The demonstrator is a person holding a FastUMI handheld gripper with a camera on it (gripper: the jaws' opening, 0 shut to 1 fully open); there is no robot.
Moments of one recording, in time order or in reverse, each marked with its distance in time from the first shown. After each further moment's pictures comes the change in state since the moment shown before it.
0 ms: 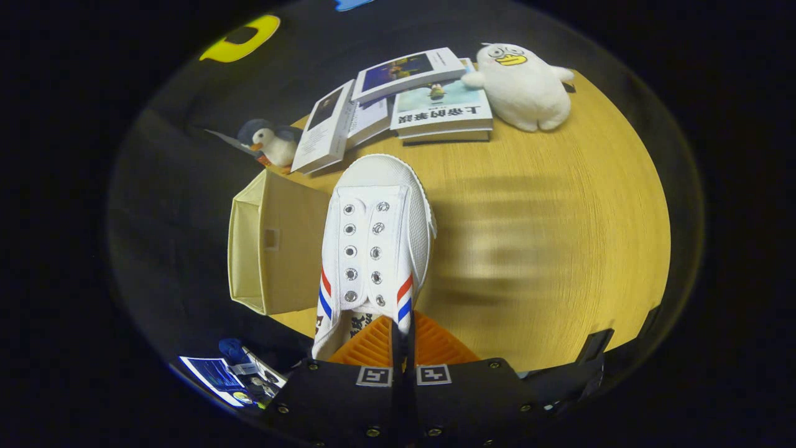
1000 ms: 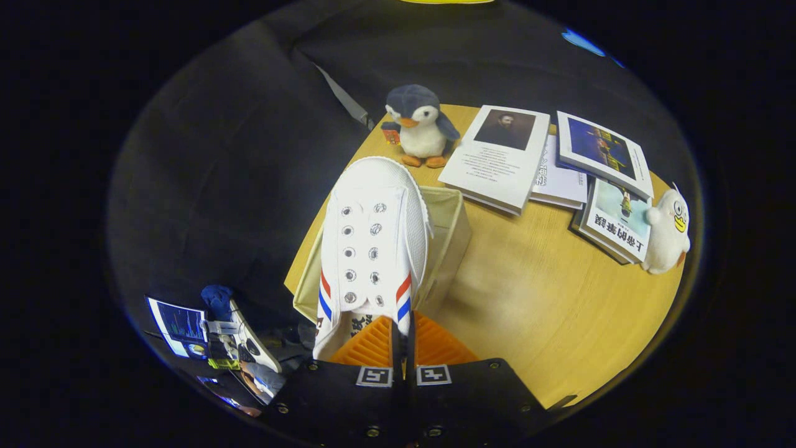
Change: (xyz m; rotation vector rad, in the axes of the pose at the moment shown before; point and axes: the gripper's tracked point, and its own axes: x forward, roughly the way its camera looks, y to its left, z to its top) arm 0.055 0.228 0.060 -0.438 0.069 0.064
